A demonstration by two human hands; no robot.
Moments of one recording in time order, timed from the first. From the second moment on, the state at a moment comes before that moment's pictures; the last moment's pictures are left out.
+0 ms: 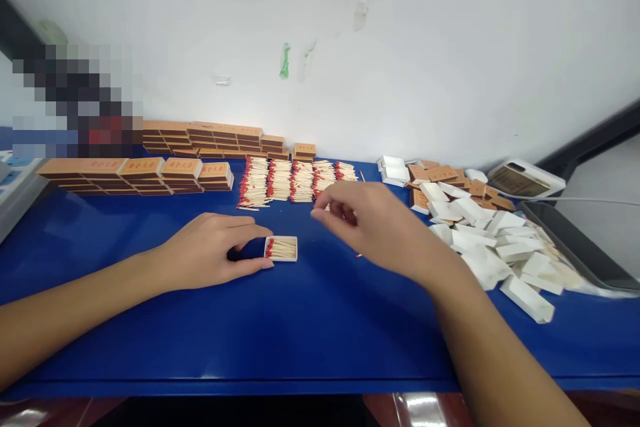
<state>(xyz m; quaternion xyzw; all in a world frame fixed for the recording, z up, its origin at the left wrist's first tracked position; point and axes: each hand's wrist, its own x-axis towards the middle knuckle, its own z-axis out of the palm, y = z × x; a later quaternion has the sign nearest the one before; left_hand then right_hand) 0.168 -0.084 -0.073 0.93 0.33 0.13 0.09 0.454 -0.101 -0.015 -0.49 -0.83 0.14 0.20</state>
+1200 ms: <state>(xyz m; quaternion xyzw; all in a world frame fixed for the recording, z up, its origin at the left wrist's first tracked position) 0.169 -0.083 -0.069 0.93 0.33 0.13 0.10 0.505 -0.094 -0.018 -0.55 -0.79 0.27 -0.01</state>
